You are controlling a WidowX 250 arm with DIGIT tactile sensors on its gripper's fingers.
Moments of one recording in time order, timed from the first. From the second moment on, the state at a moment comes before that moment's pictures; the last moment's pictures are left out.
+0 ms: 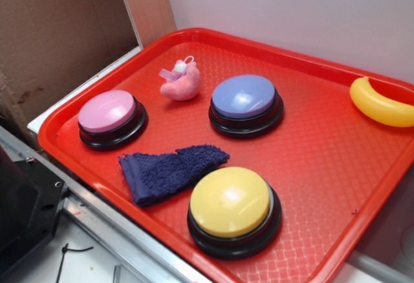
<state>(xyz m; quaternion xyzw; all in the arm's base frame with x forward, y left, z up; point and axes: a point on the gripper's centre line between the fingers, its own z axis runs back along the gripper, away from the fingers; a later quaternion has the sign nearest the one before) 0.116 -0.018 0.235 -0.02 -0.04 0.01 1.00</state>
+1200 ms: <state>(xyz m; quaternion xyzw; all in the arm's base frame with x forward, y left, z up) 0.134 -0.051 0.120 -0.07 -0.11 -0.25 0.96</state>
